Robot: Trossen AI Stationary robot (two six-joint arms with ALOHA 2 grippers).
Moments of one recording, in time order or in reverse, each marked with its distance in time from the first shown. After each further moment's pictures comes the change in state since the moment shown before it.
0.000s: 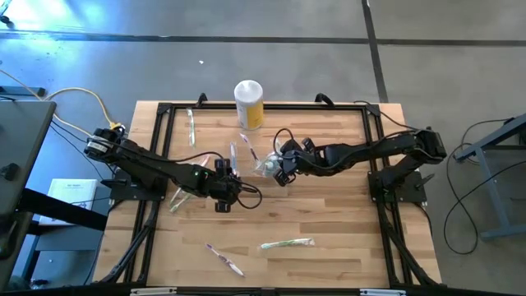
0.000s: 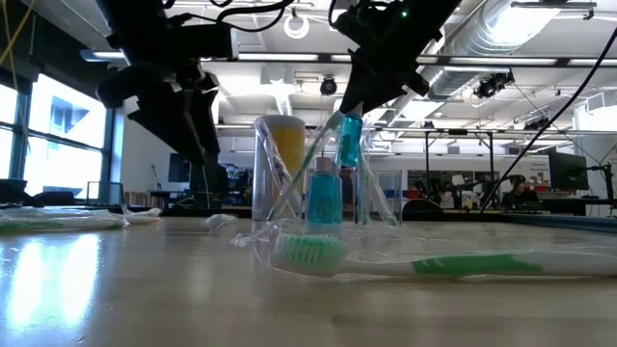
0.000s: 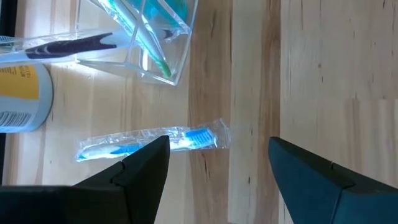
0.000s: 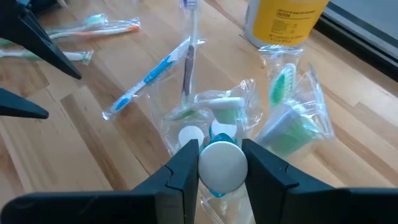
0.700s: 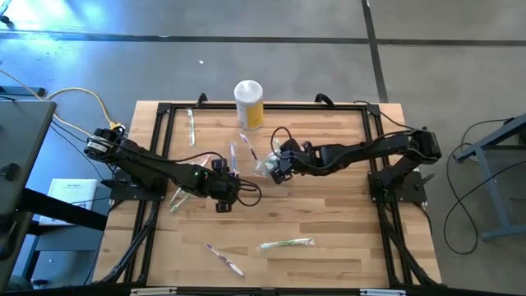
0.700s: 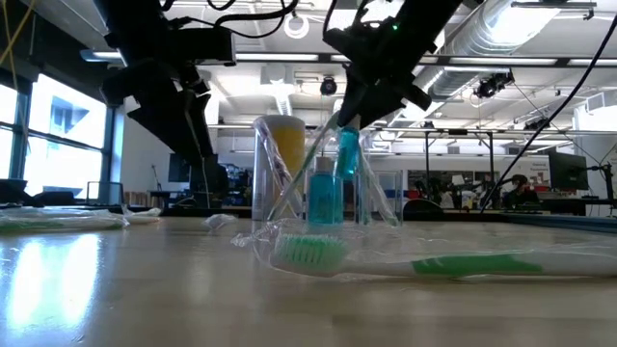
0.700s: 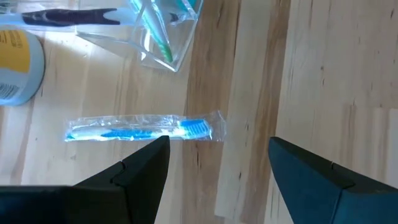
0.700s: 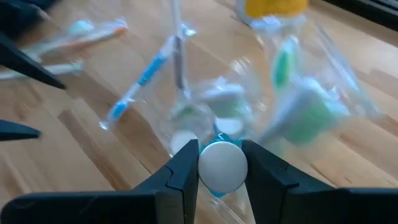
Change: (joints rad) left arm 0.000 0.000 0.000 -0.026 0.009 -0.125; right arm -0.015 0.046 0.002 0.010 -0.025 0.161
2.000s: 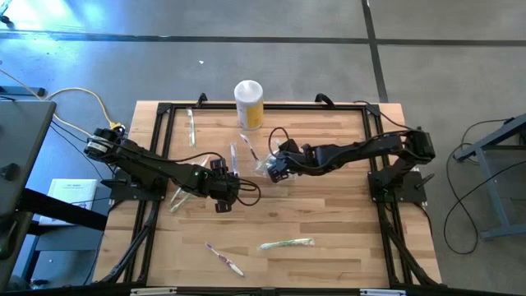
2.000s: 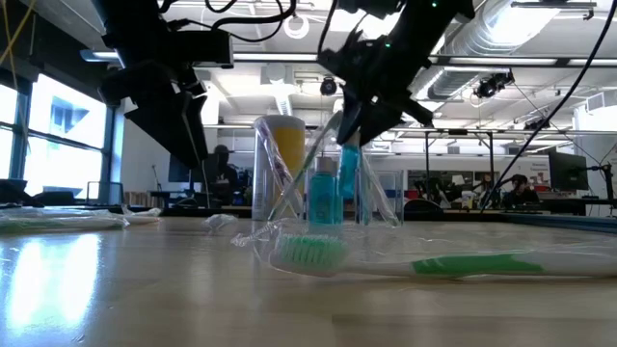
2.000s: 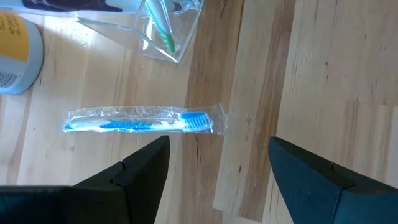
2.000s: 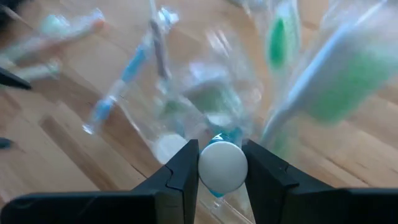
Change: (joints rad) left arm 0.000 0.000 0.000 -0.022 0.001 -0.033; right arm -0.019 0.050 -0.001 -0.001 -0.015 0.099
